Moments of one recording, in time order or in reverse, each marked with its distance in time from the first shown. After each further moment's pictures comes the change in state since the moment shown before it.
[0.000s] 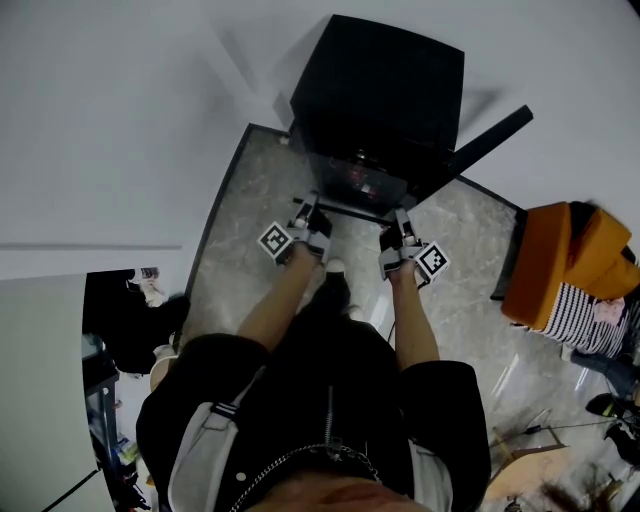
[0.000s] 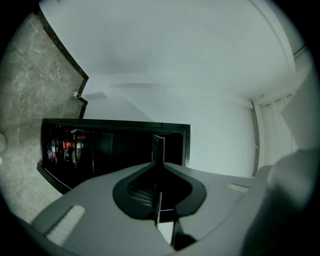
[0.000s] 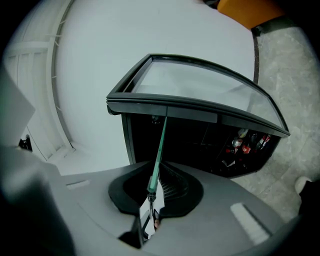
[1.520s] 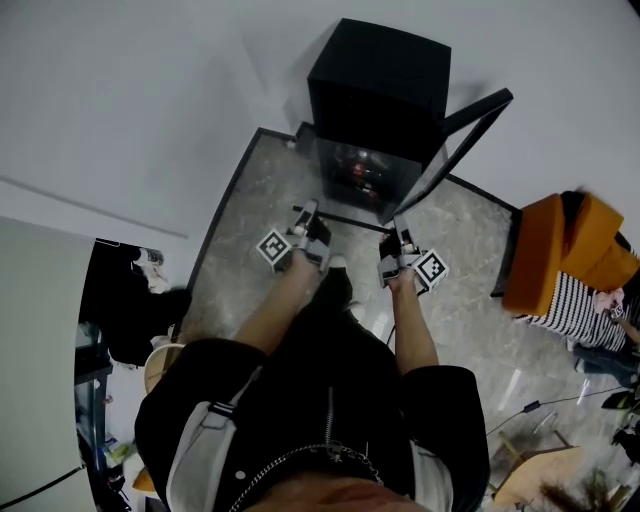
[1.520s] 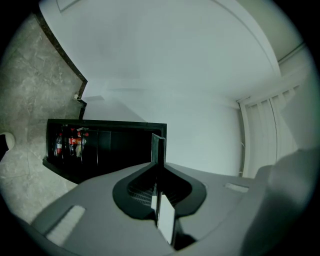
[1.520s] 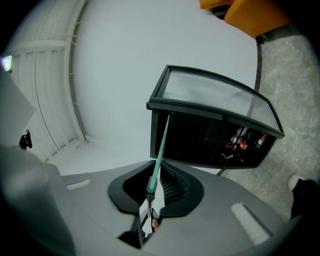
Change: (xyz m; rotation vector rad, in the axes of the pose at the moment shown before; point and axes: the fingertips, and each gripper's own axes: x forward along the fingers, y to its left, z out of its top) left arm -0.139 -0.042 -0.037 0.029 0.015 -0.059; right arm -0.121 0.050 -0.068 -0.089 0.010 0.067
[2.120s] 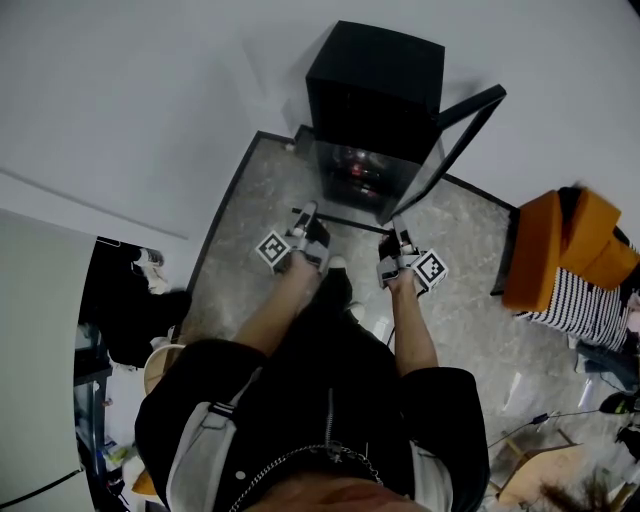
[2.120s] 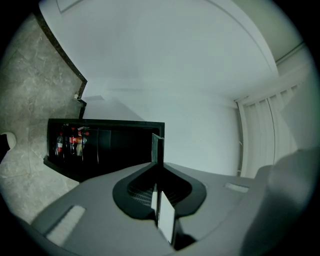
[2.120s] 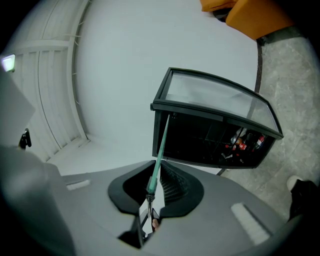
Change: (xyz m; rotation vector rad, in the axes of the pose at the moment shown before) left arm -0.018 -0.005 -0.012 0.003 0.005 -0.011; right arm -0.021 0.008 -0.005 -0.010 -0.004 0.009
